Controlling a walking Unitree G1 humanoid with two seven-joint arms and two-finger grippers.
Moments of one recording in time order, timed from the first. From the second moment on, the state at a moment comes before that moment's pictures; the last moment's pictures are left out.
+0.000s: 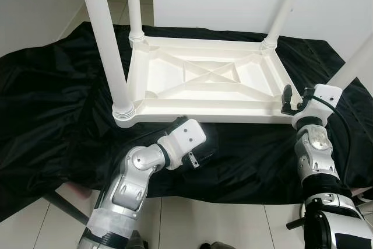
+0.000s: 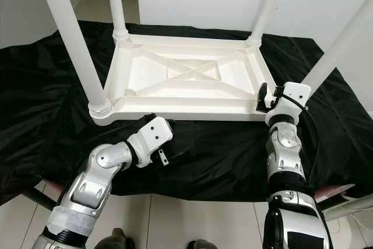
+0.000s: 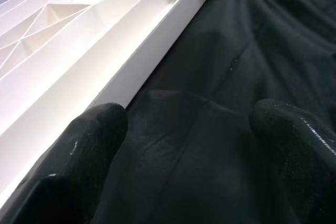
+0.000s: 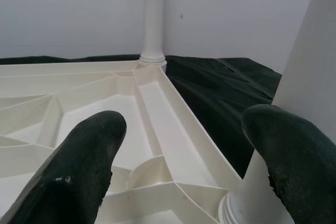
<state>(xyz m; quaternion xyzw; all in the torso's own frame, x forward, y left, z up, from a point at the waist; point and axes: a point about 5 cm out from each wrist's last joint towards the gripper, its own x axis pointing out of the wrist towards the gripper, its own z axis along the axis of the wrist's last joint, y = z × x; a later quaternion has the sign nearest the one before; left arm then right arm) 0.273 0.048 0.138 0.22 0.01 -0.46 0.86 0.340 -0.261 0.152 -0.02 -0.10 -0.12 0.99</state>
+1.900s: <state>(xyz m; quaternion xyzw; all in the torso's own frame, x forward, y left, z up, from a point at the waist) 0.364 0.087 0.132 0.22 0.18 -0.27 0.92 0.332 -0.186 0.150 0.03 -0.12 0.03 0.99</state>
